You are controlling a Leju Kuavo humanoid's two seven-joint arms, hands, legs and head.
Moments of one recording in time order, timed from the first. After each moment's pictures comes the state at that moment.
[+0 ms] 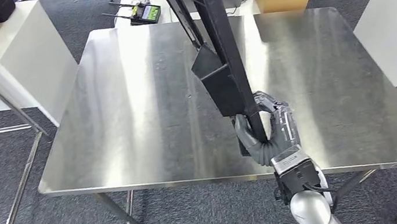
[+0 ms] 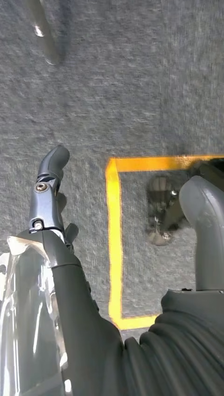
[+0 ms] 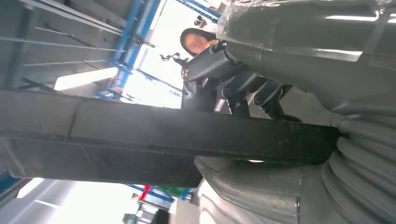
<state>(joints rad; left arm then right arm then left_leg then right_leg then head) -0.05 -0.19 0.88 -0.30 -0.80 0.09 -0.51 -0.13 0.02 0.32 -1.86 0.37 -0.16 -0.31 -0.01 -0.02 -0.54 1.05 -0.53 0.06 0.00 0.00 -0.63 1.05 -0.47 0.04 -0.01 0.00</state>
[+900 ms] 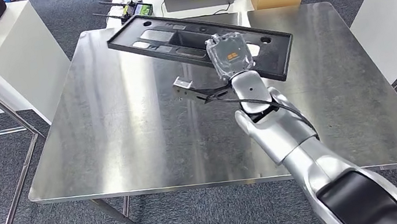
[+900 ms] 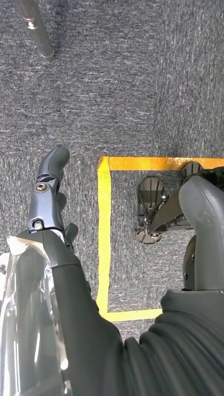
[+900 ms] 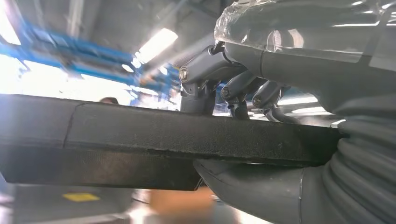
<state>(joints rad) -0.07 -0.17 0.85 -0.26 -0.71 0.10 -0.48 -0.92 0.04 0.54 -0.87 1.51 -0.18 0.28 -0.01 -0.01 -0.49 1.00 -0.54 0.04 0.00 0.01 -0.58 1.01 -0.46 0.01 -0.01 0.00</state>
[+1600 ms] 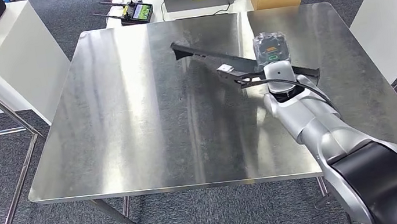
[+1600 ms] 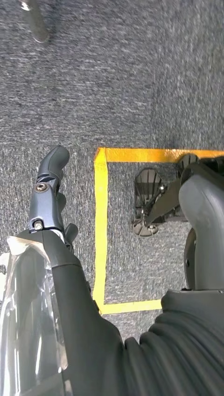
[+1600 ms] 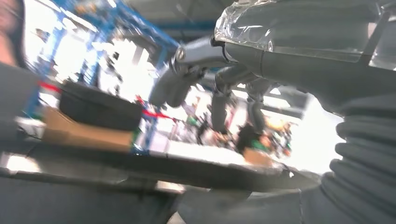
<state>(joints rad) -0.05 -0.15 0.83 -0.25 -0.69 0.07 -0.47 -1.06 -0.03 0.46 -0.47 1.48 -0.13 0.36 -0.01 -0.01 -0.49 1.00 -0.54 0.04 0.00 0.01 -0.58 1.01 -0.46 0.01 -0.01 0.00</state>
